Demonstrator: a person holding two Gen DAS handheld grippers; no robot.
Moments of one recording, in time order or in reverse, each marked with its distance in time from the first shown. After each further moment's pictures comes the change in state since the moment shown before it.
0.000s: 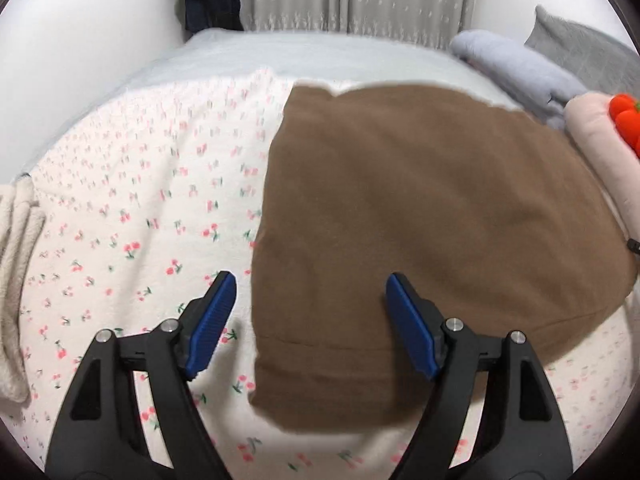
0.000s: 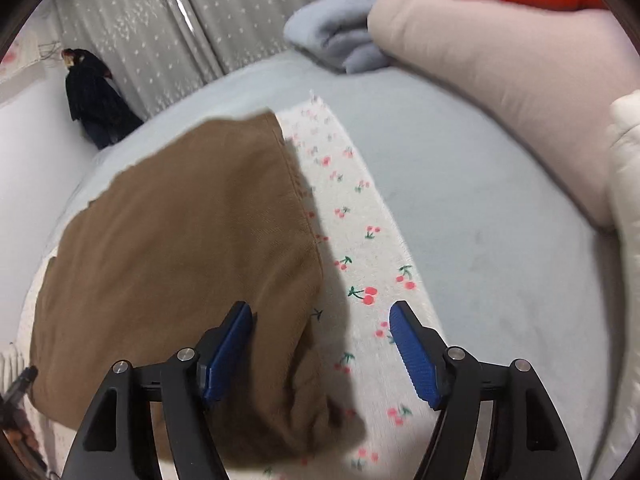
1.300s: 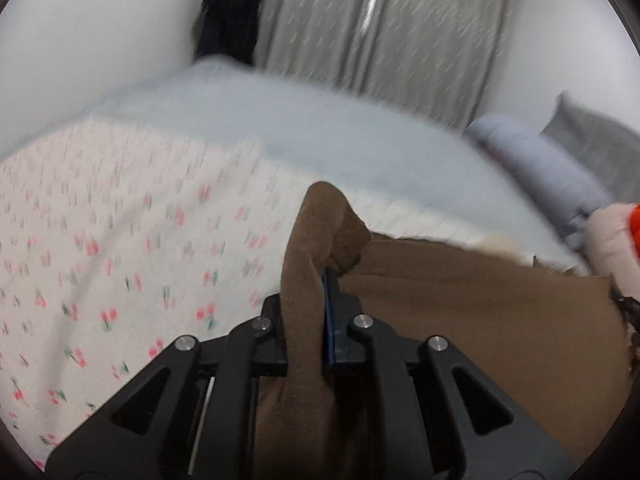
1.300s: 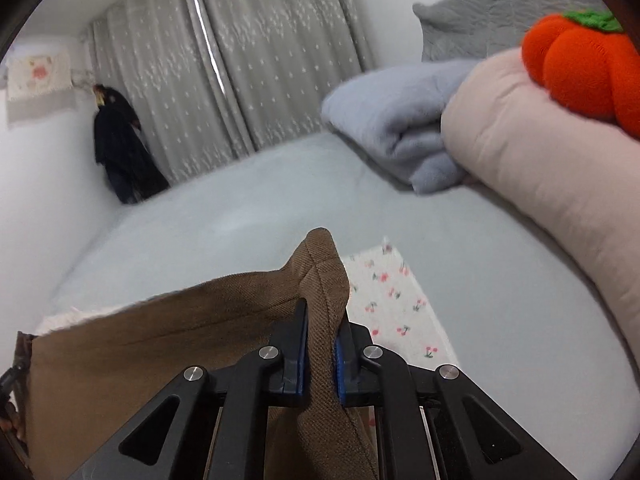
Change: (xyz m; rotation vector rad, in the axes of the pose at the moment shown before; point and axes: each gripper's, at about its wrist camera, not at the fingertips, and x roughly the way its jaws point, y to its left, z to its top) left arm 0.179 -0.003 0.131 -0.217 -0.095 -0.068; right arm 0.094 0.052 0.146 -0.040 -0.245 0.053
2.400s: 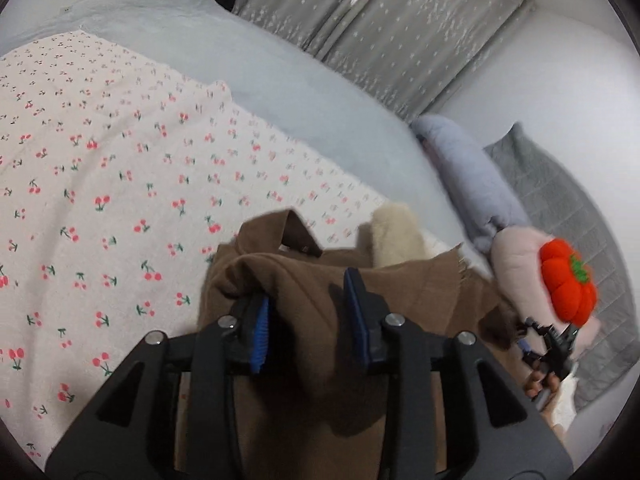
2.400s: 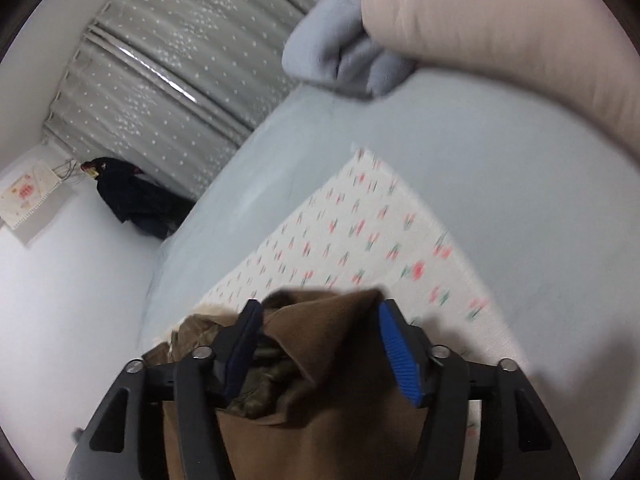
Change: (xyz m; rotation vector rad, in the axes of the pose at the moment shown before) left arm -0.108 0.039 -0.016 -0.201 0.105 -0.362; right arm -0.057 -0.082 -0.027 0.415 0.131 0.215
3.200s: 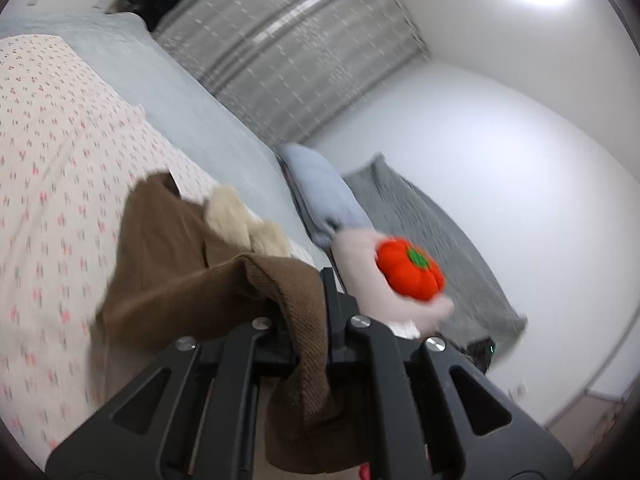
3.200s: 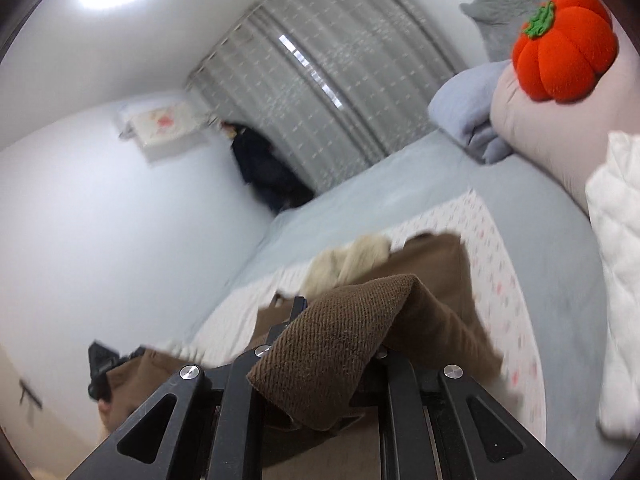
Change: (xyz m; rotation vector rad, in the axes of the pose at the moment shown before) left arm -0.226 -0.045 -0.105 -0.039 -0.125 -0.432; right arm -0.290 0.060 -0.139 -0.317 -0.069 0.355
